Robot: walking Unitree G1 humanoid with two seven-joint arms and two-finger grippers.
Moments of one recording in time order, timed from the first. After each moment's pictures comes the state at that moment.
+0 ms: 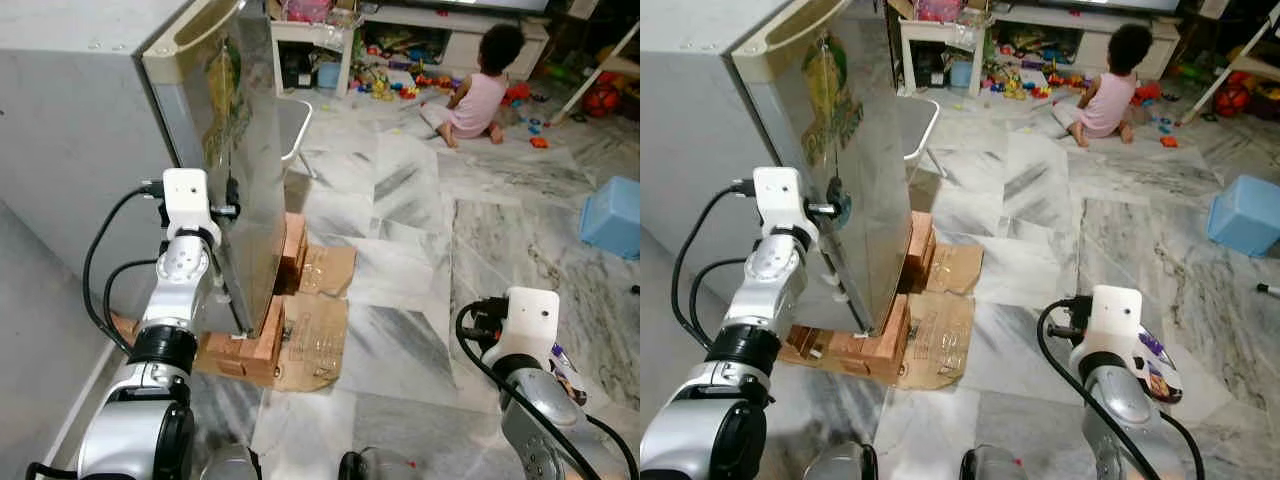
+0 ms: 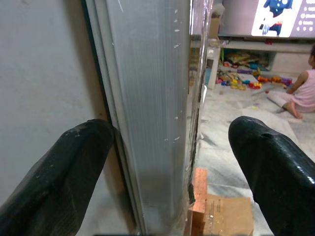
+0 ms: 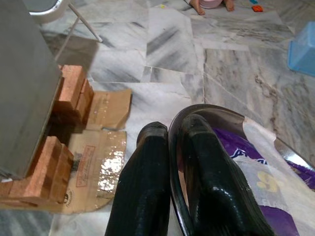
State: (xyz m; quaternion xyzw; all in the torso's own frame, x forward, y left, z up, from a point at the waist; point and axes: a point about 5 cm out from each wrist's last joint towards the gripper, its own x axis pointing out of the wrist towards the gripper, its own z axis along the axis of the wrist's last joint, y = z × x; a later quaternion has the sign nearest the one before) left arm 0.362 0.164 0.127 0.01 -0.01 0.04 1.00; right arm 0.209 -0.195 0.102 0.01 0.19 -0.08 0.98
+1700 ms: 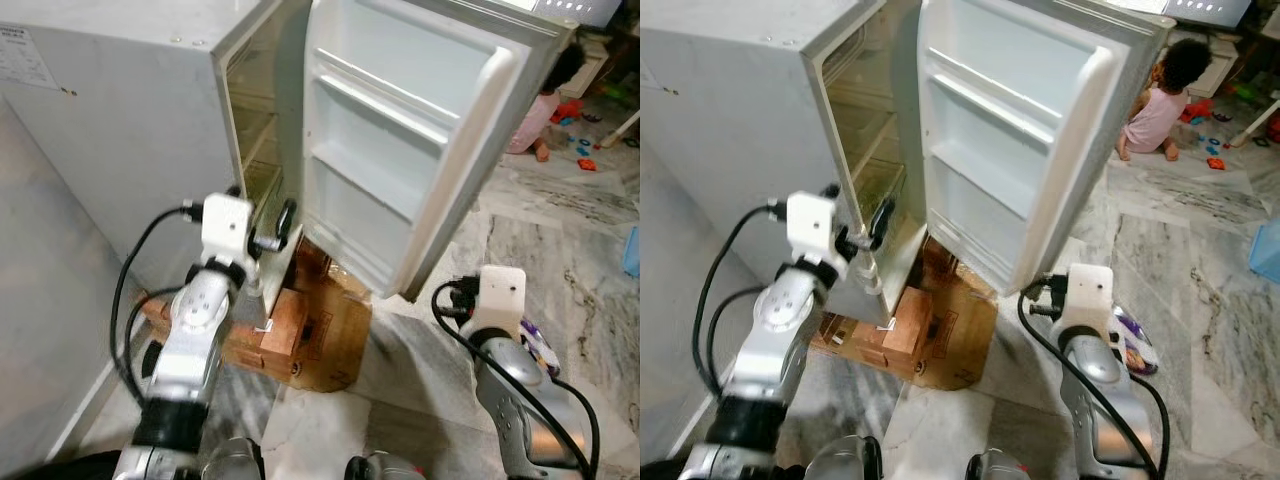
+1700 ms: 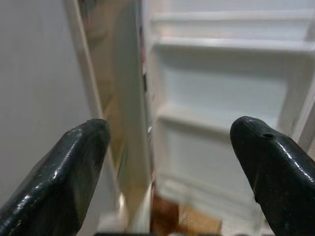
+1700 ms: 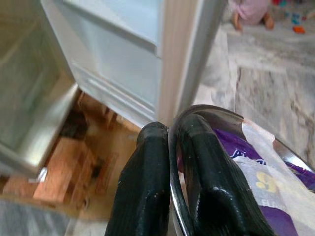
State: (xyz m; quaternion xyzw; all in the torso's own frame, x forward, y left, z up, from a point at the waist) left arm 0.294 0.126 0.120 0.04 -0.04 -0.13 0.99; right arm 0.251 -0.179 0.098 0.01 0.19 -0.06 0.98
